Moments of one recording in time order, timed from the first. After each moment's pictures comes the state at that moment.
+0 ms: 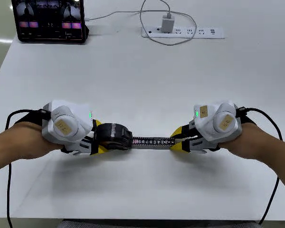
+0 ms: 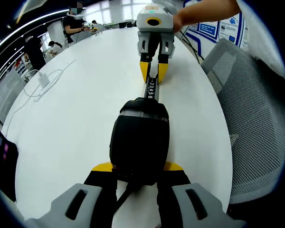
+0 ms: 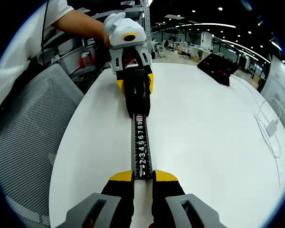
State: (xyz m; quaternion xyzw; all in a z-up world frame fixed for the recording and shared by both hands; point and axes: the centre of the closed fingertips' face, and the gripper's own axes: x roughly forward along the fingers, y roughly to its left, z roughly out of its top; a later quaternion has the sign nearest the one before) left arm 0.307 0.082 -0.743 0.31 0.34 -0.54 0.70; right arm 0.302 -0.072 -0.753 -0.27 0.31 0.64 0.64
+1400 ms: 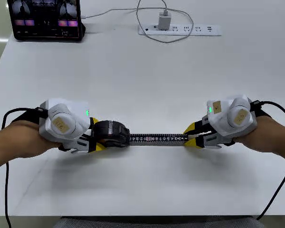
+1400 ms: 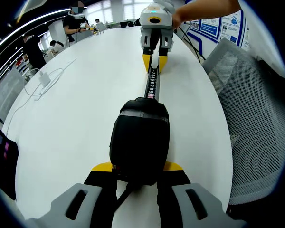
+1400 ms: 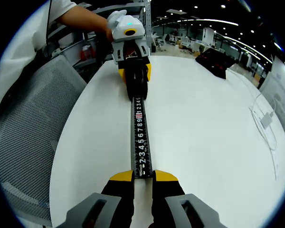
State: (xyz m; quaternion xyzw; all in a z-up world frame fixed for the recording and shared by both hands) left arm 0.308 0.083 -0.744 0.31 0.35 -0.54 0.70; right arm 0.305 -0.115 -0.753 -0.30 0.33 0.63 0.63
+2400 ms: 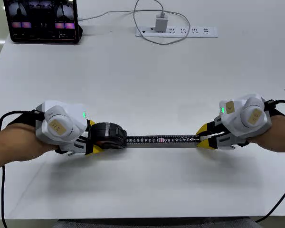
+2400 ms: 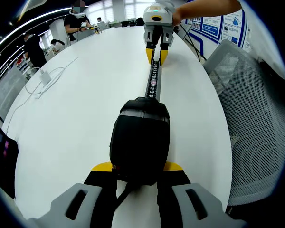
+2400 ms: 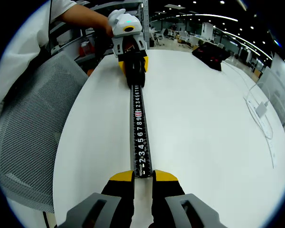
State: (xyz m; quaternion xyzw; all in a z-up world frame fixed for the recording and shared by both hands) left arm 0.308 0.083 -0.744 0.31 0.35 -0.53 0.70; right arm 0.302 -0.152 -0.746 -0.31 0.35 0.62 0.63
